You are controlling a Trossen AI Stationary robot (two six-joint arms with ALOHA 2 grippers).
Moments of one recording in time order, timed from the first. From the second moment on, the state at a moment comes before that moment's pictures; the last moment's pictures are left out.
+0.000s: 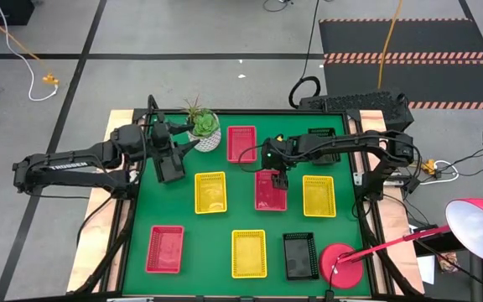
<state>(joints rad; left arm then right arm) 0.22 0.74 0.64 0.02 -0.17 0.03 -0.21 1.68 1.08 -0.63 0.00 -0.13</state>
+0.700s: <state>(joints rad) 0.21 0.74 0.64 0.01 -0.17 -0.01 -0.21 1.68 1.03 -0.57 0.00 -0.14</state>
